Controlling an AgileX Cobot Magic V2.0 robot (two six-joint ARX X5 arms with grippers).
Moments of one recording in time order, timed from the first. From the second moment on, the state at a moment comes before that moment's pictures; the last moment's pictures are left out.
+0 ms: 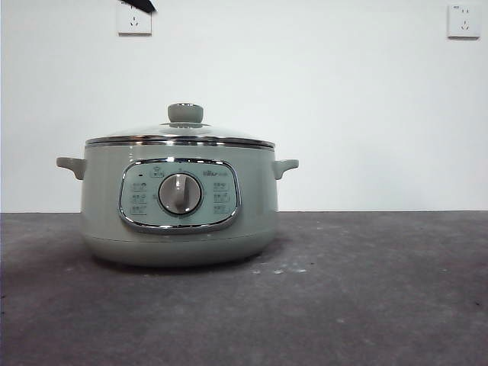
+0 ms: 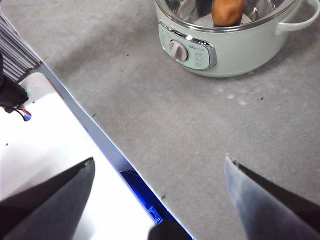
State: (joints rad) left arm -0.37 1.57 1.88 -1.26 0.49 0.21; right arm 0.68 0.83 1.20 -1.13 -0.26 -0.04
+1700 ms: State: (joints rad) left arm -0.38 1.47 1.88 -1.32 0.50 0.19; right arm 0.68 0.83 1.20 -1.13 -0.13 -0.02
